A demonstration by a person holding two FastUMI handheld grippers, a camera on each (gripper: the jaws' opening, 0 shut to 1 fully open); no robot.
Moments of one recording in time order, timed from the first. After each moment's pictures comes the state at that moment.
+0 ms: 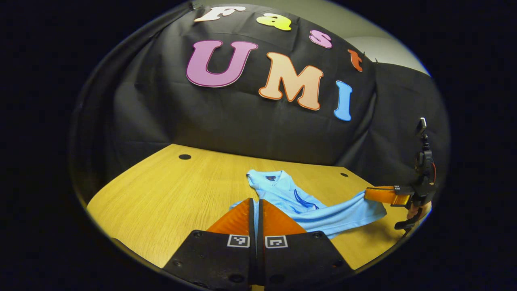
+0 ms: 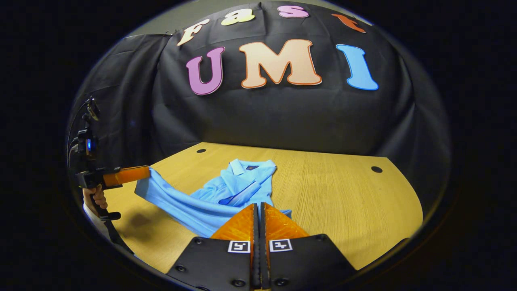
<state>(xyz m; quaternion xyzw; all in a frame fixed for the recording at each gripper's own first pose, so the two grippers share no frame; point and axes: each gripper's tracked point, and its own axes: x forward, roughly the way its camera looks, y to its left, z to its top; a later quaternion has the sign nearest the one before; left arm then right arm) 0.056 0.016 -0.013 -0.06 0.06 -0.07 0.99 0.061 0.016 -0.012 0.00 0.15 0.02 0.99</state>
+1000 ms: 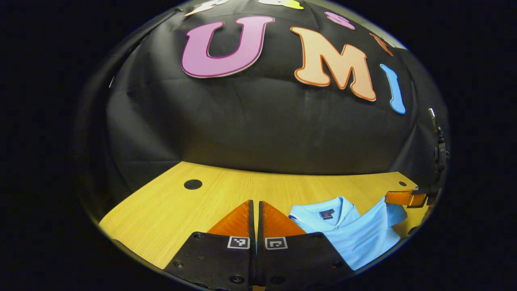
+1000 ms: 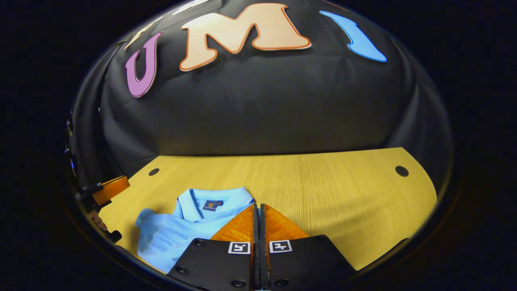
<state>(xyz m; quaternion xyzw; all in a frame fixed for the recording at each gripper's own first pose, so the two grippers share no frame) 0.270 0.064 -0.026 -0.02 0.09 0.02 1.00 0.279 -0.030 -0.070 0.06 0.21 -0.06 0.97</state>
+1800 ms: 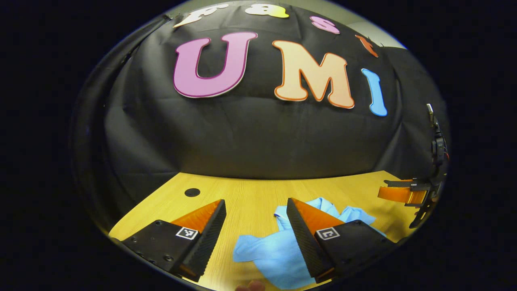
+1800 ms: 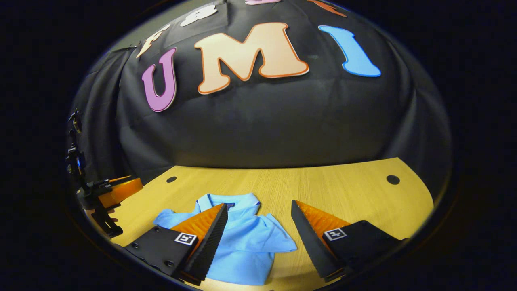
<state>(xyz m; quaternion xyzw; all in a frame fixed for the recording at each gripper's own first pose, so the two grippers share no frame) 0.185 0.036 0.038 0.00 0.04 -0.01 1.00 0.196 -0.032 0.007 0.04 0.12 -0.03 0.99</state>
